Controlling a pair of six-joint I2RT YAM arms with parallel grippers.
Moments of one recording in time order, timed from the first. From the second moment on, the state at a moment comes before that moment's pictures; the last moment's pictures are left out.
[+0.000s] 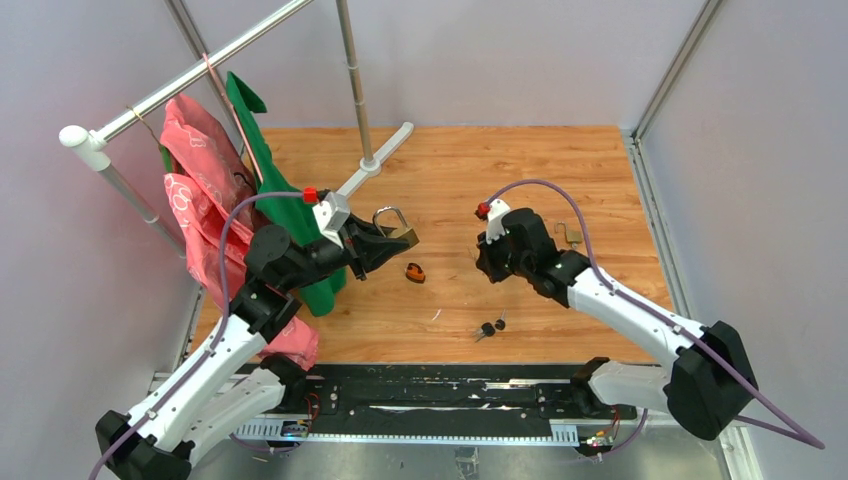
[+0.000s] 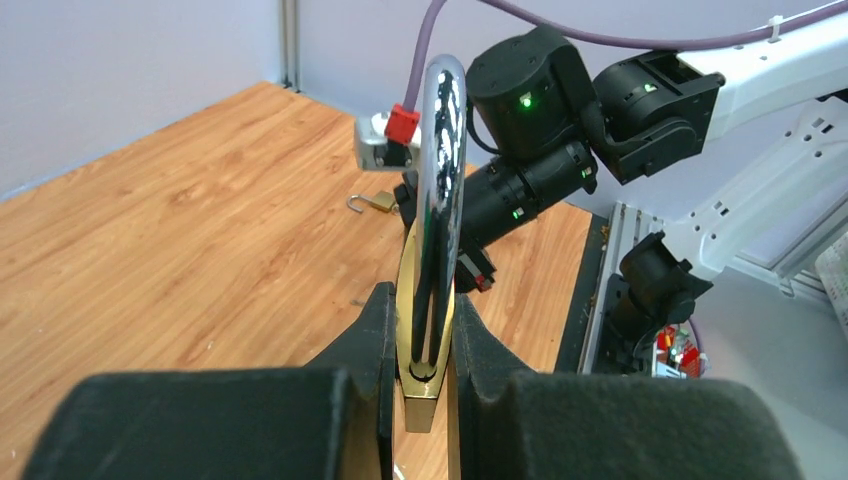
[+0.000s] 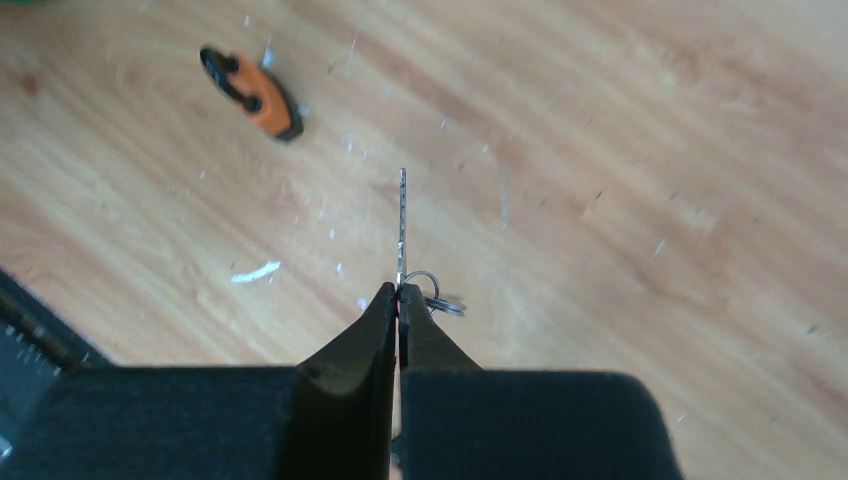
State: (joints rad) left arm -0.55 0.76 0.69 0.21 0.58 -0.26; right arm 0.65 1.18 0.78 -0.22 -0.06 0.07
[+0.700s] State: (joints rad) left arm -0.55 0.74 0.66 0.21 0.56 -0.27; right arm 0.42 1.59 0.81 -0.19 -0.24 0.14
